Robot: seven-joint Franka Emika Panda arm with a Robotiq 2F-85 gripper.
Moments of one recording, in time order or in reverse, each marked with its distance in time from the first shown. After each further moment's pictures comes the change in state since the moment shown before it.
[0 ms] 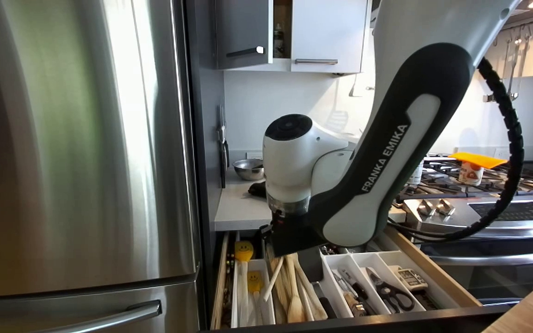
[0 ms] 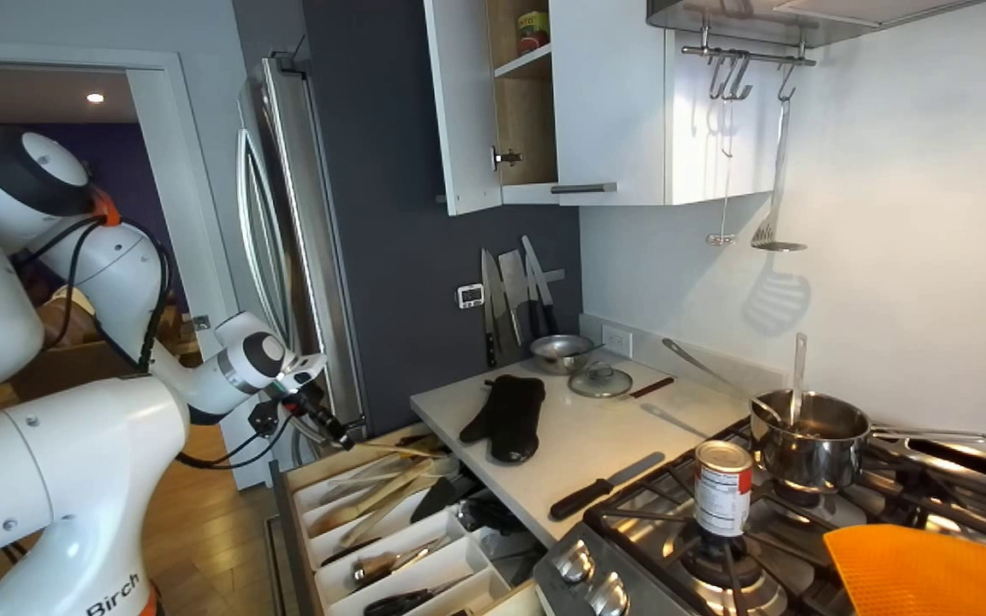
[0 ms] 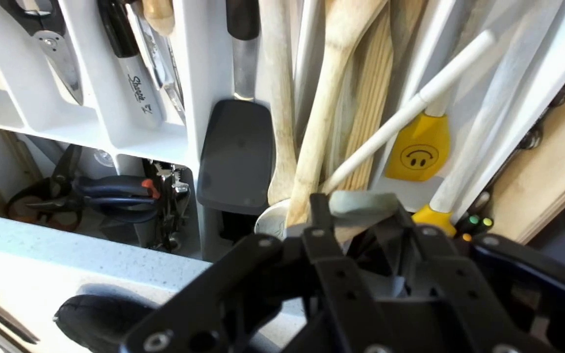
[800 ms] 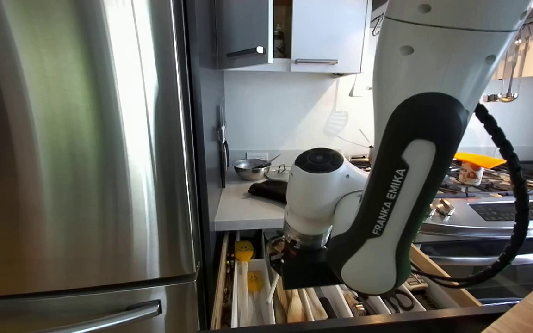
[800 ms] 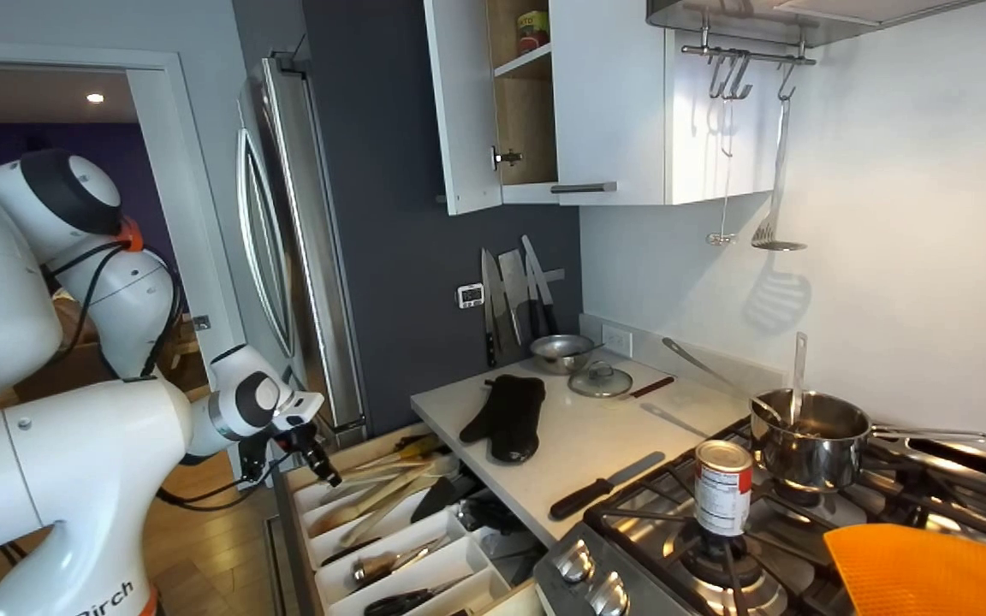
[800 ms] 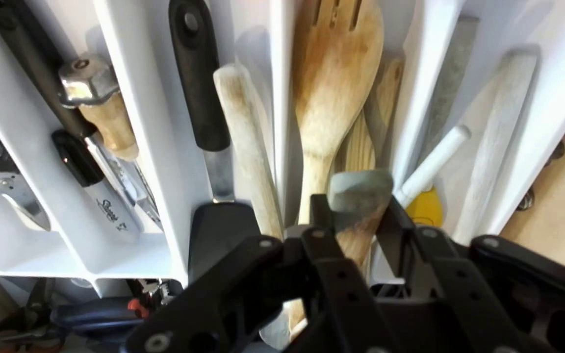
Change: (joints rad) arm -0.182 0.033 0.259 -0.084 0.206 0.255 0.006
